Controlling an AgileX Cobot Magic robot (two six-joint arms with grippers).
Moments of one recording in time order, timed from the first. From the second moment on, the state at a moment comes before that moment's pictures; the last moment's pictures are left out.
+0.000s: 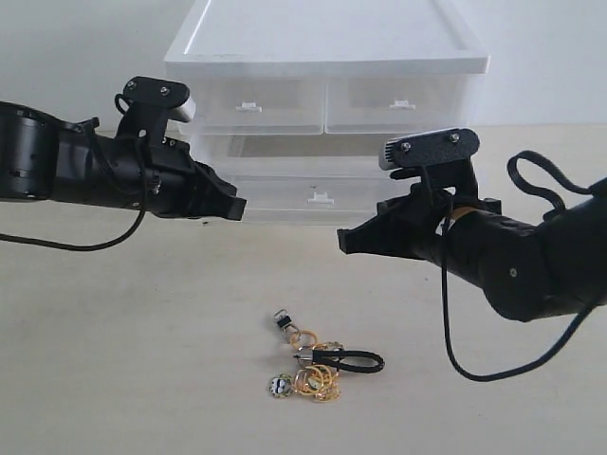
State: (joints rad) left arm -0.35 1.78 -0.95 -1.73 0.27 1.81; right arm 0.57 1.80 -0.69 0.33 -0.56 -0.15
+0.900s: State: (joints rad) left arm -0.35 1.95 -1.20 -1.74 0.12 1.85; right arm 0.44 1.89 -0.93 0.30 -0.48 -0.17
